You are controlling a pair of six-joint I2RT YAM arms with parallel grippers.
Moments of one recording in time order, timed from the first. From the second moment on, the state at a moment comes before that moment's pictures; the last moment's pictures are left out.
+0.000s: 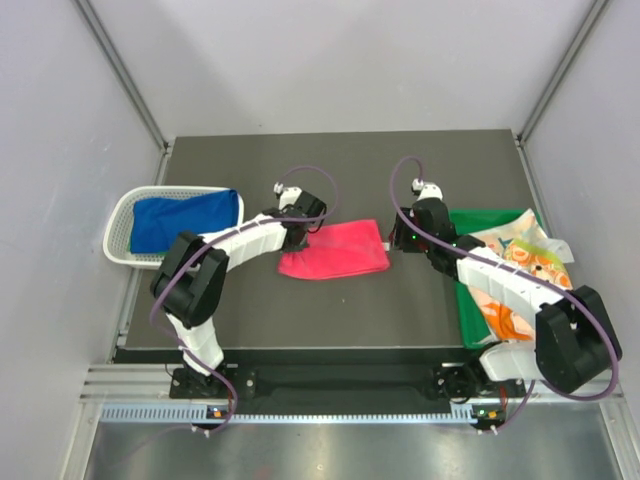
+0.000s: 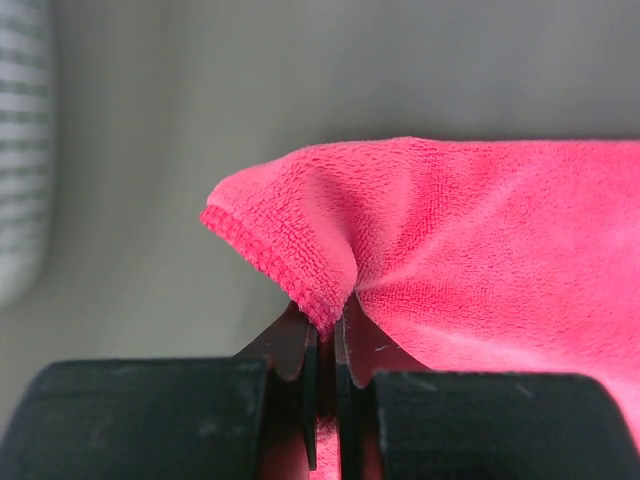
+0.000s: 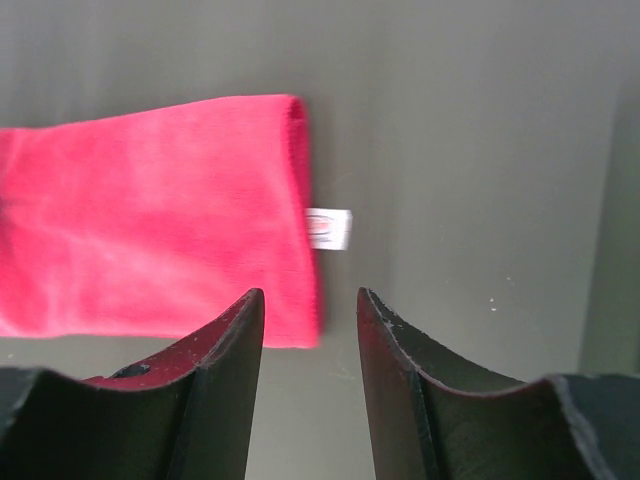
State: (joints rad) left arm -0.60 1.80 1.16 -0.46 -0.45 -0.65; right arm 0.50 1.32 0.78 -0.12 0.14 0.44
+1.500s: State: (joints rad) left arm -0.01 1.39 1.04 -0.15 -0.77 0.08; right arm 0.65 1.32 0.79 -0.10 0.02 0.43
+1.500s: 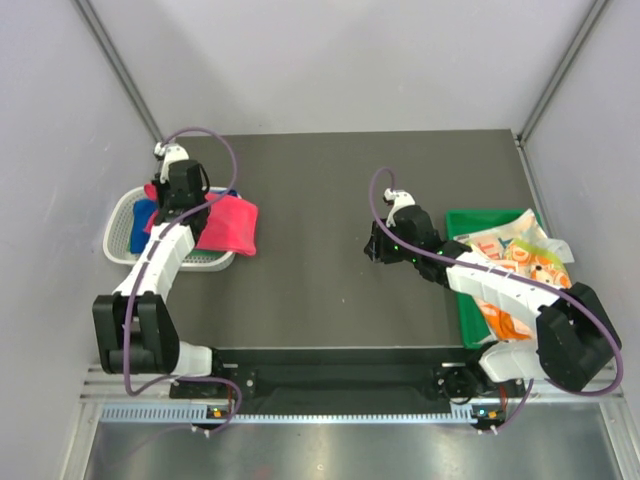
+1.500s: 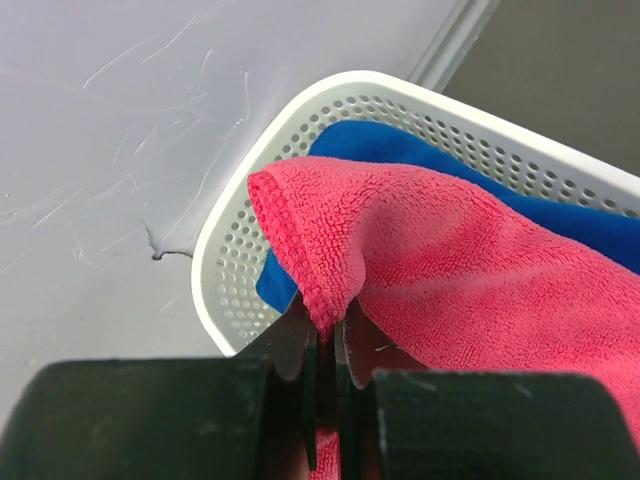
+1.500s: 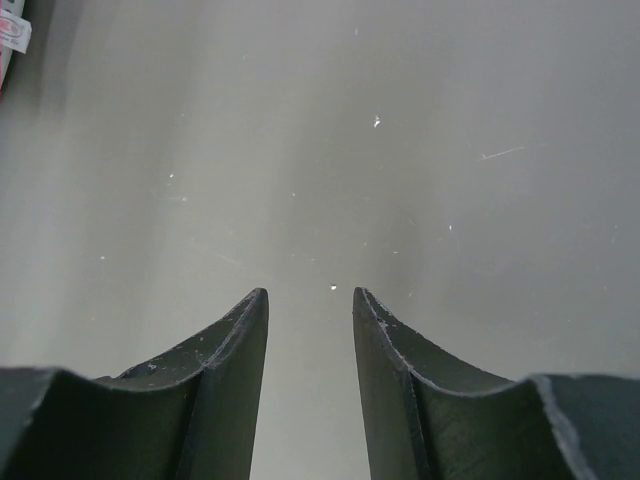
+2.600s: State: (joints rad) left arm 0.15 1.60 1.11 -0.05 -0.78 0.00; right arm 0.65 1.33 0.79 -0.09 0.02 0.42
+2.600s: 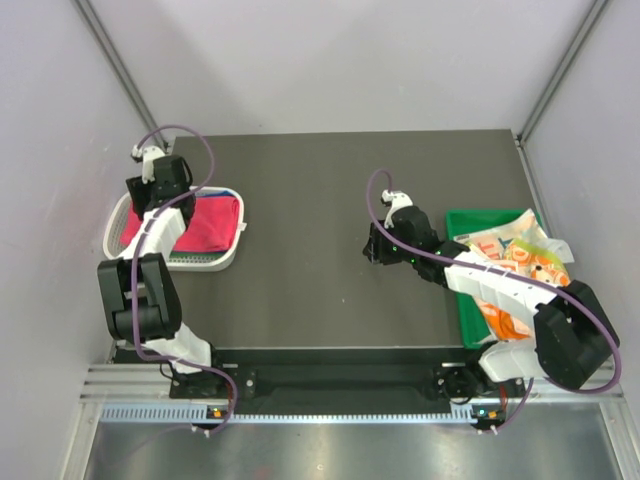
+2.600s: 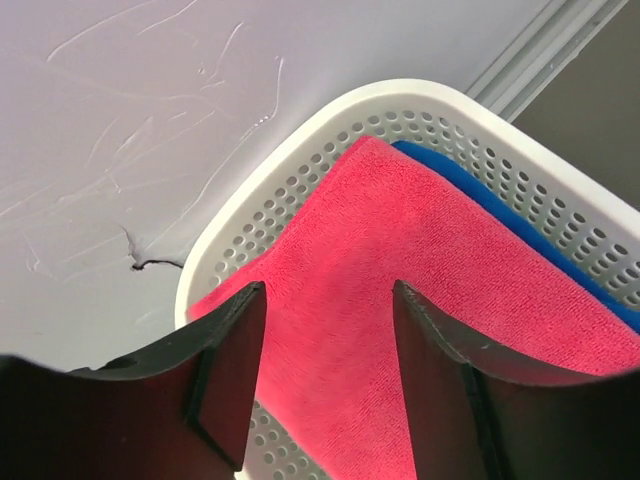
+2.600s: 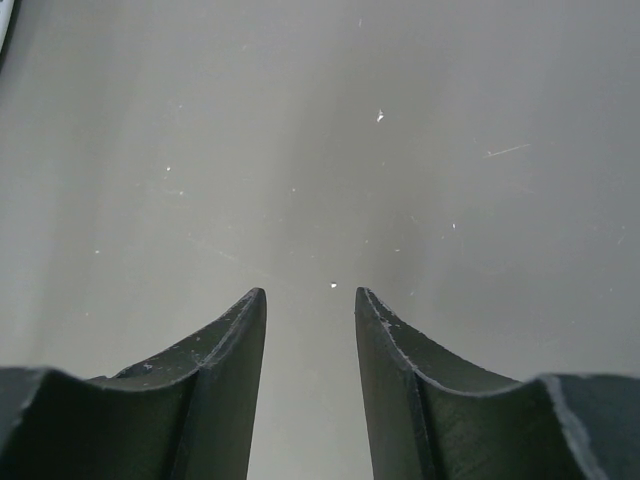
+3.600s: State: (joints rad) left arm -0.63 1.23 1.04 -0.40 -0.21 -0.40; right arm 0.44 0.95 0.82 -0.50 0.44 0.52
